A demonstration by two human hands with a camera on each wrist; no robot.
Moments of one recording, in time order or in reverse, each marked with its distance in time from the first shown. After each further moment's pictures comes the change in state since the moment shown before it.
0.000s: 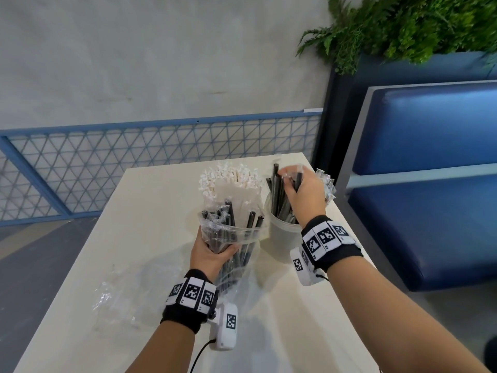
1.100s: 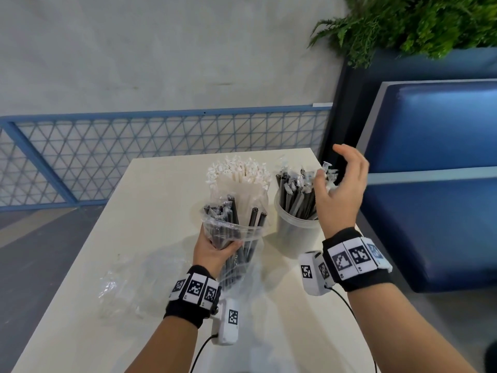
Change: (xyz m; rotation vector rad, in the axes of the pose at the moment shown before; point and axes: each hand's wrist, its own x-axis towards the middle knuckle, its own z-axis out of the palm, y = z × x) left_hand -0.002 -0.002 -0.006 -0.034 -0.008 -0.042; right_hand -0.016 -0.002 -0.026 0.070 0.353 -0.147
